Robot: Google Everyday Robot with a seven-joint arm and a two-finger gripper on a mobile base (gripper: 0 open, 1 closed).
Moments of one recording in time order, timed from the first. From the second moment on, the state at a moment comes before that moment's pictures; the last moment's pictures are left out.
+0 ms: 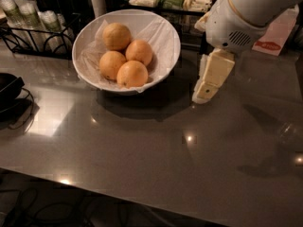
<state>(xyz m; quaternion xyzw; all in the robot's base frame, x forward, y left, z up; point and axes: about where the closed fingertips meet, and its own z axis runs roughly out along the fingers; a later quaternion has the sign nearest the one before) 0.502 -0.108 0.968 -0.65 0.72 0.02 0.24</state>
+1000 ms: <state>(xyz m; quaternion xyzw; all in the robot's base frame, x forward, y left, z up) 0.549 -0.046 0.949 -0.66 0.70 0.07 0.28</state>
